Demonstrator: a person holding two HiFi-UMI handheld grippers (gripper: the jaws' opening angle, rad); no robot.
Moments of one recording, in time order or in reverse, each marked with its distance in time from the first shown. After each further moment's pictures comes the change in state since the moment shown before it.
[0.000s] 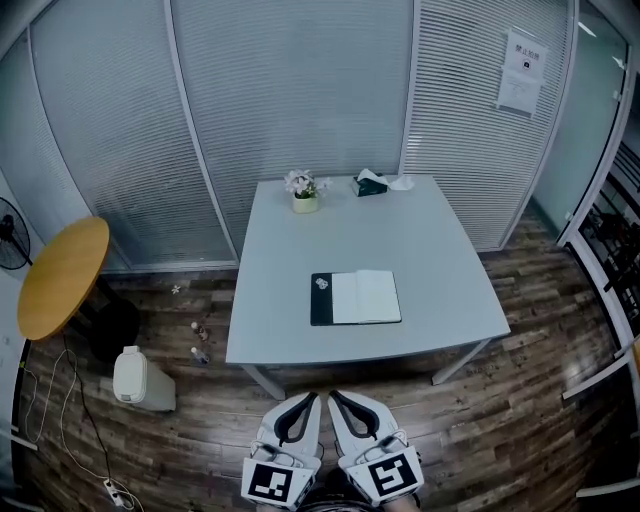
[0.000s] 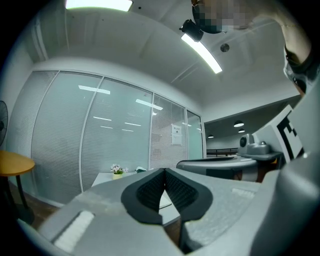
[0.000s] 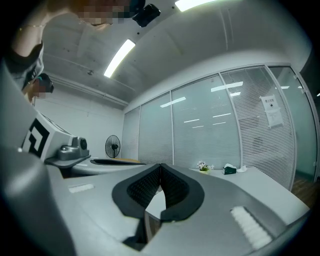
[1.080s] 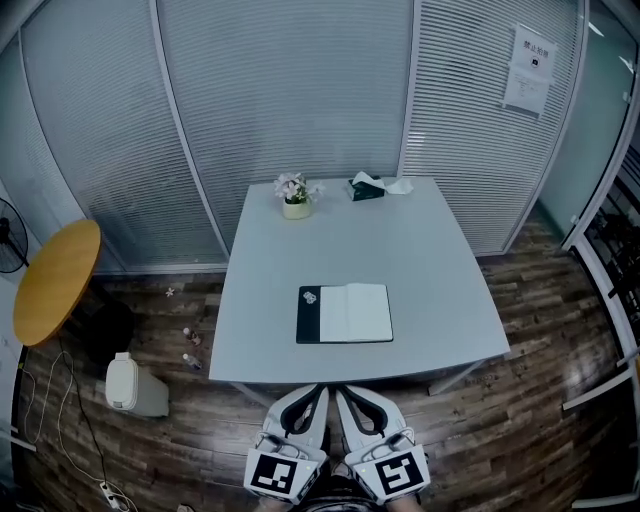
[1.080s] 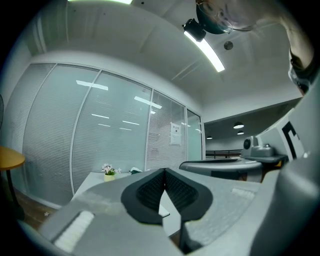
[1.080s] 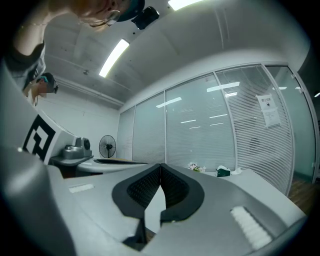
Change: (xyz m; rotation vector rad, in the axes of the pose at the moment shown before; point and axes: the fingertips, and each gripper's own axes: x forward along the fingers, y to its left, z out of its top) left arm 0.111 -0.002 0.002 -0.021 -0.001 -0.032; right arm 0.032 -0.102 -0.001 0.005 -0.016 -0.038
